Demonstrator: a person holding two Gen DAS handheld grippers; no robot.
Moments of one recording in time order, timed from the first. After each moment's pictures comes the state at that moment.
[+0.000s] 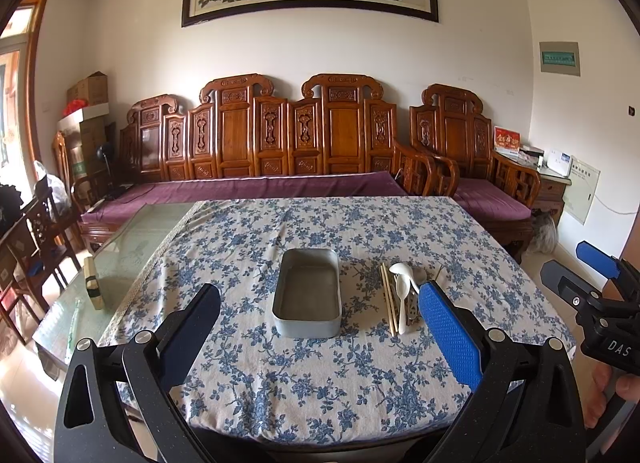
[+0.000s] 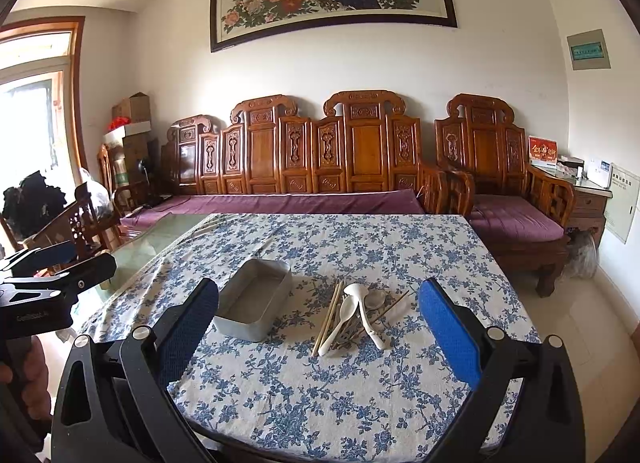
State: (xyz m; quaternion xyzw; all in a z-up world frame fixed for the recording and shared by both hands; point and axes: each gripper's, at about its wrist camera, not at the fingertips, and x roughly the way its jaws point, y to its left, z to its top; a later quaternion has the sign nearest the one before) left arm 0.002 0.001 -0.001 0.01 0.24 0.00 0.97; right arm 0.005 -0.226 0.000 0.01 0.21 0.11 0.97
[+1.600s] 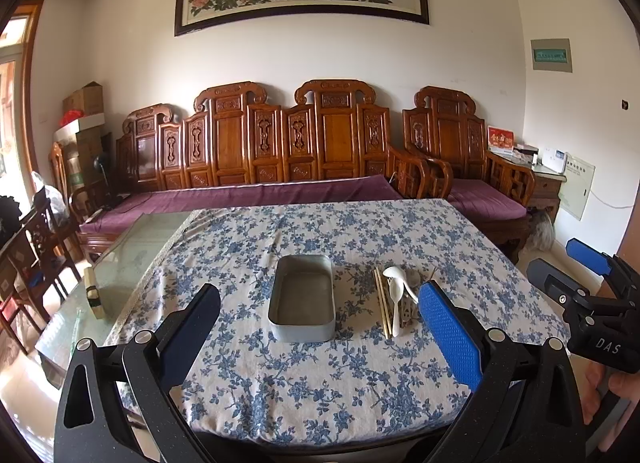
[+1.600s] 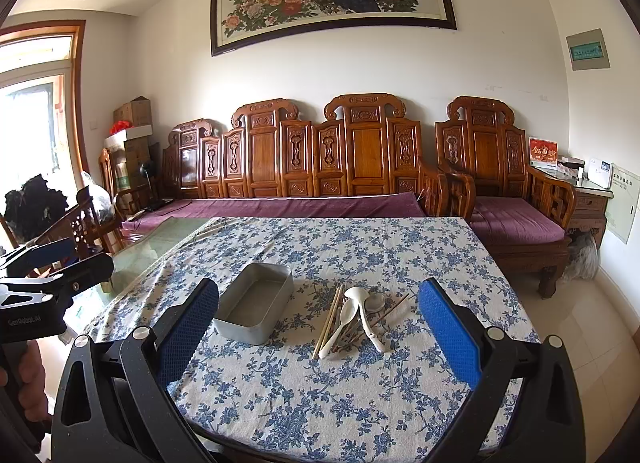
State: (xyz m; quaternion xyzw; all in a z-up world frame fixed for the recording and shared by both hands) left arm -0.008 -0.011 0.014 0.02 0.23 -0.01 0.97; right arm 0.001 -0.227 0.005 0.02 0.20 0.11 0.97
